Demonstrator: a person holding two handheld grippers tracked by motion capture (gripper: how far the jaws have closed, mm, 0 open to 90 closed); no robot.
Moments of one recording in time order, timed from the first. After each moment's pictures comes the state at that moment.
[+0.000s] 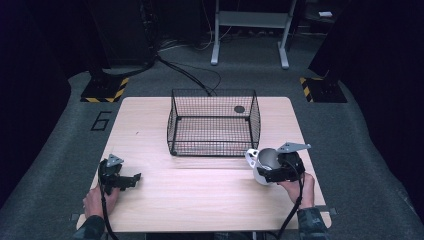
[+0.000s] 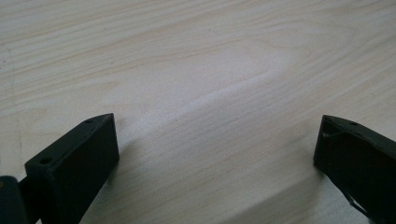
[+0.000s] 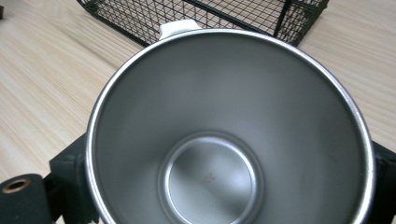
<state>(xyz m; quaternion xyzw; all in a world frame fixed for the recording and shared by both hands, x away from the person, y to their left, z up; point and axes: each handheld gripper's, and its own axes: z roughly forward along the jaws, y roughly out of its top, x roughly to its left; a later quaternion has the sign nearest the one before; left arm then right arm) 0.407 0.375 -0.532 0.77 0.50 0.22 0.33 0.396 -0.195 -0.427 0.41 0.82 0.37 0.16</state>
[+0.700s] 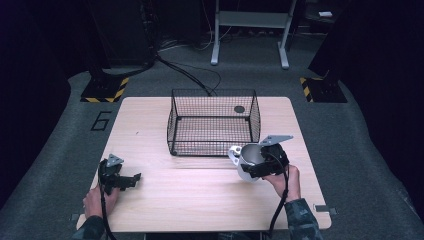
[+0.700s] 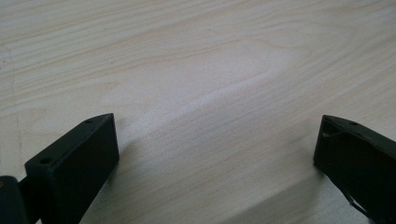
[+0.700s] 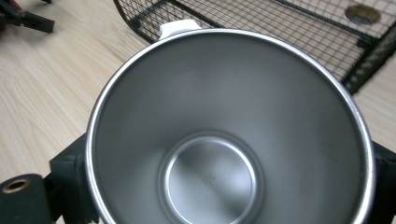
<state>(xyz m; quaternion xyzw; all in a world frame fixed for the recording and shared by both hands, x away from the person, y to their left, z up) 0.407 0.375 -0.532 0.77 0.50 0.22 0.33 0.407 -0.146 -0.404 0.37 0.84 0.38 0.13</state>
